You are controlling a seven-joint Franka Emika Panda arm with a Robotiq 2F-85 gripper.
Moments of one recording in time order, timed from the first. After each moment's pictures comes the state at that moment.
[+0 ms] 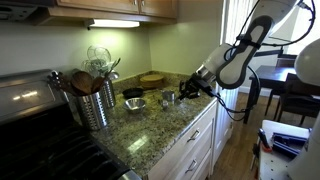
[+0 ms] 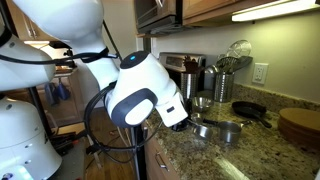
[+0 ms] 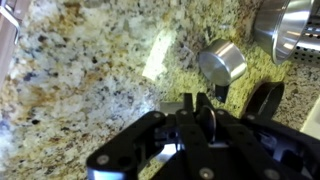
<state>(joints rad) -1.46 0.53 0.84 -2.59 -0.75 3.46 1.15</state>
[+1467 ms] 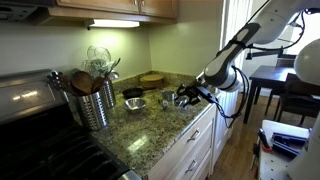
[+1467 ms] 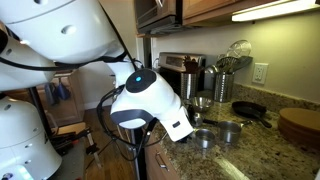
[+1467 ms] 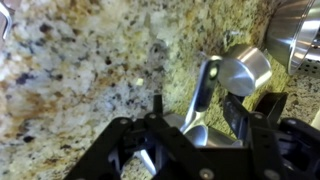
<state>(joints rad) -1.53 0.75 0.96 -2.59 -0.25 3.46 0.51</state>
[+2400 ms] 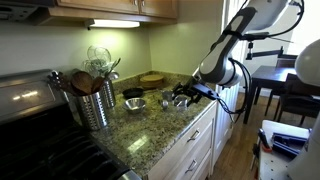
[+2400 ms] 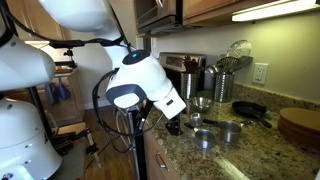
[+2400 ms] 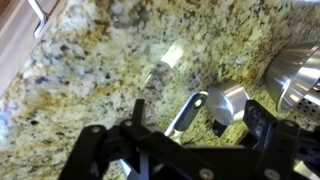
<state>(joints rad) -1.43 0.49 1.01 -2.68 -0.06 3.42 0.40</state>
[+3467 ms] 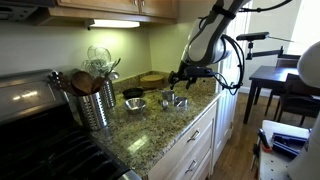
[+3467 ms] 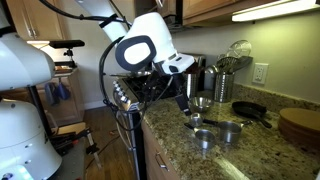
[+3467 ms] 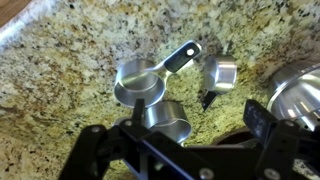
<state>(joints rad) -1.22 0.01 0.96 -2.60 -0.02 3.06 0.37</state>
